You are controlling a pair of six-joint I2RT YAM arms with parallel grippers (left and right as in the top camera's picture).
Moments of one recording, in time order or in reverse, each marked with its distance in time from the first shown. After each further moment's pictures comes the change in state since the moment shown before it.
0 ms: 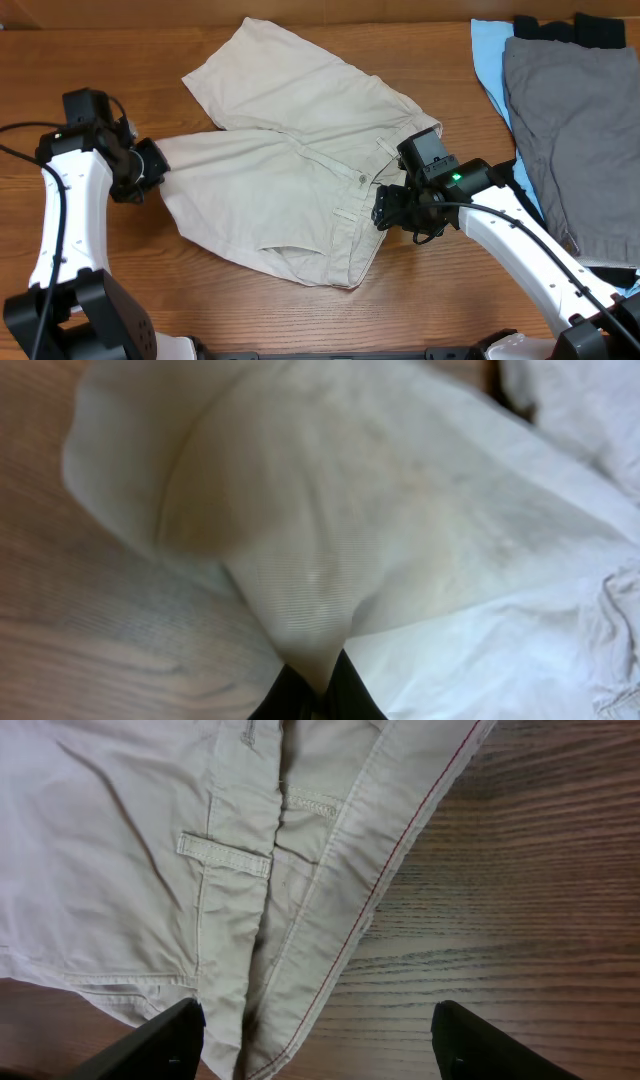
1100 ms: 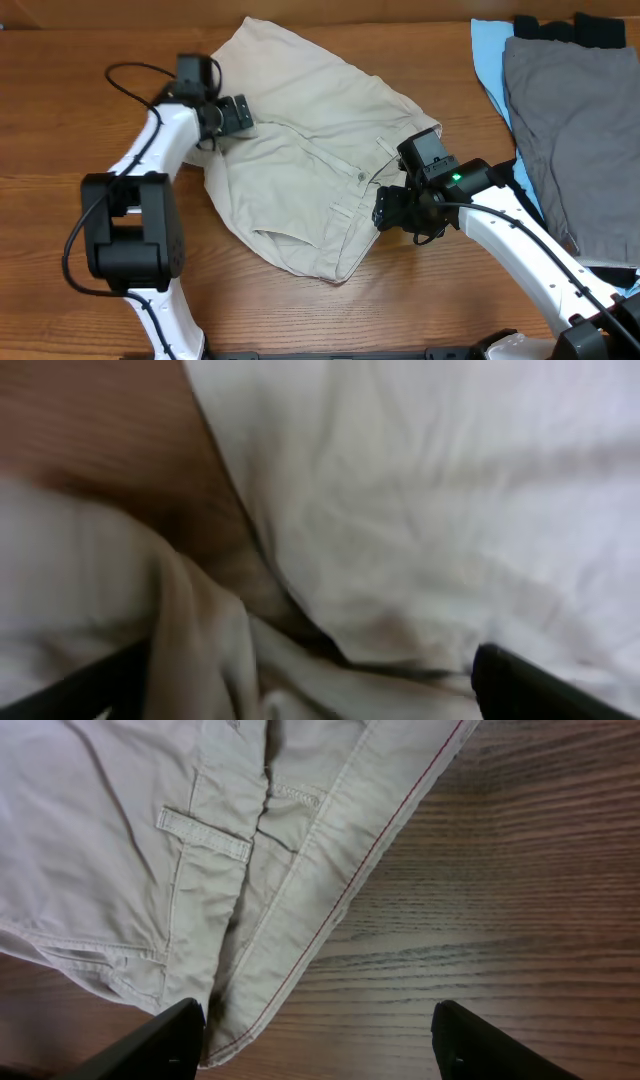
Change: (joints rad) left arm -0.287 0.418 0.216 0.389 -0.113 -0.061; right arm 0.000 0.000 0.000 -0.011 0.000 -0.004
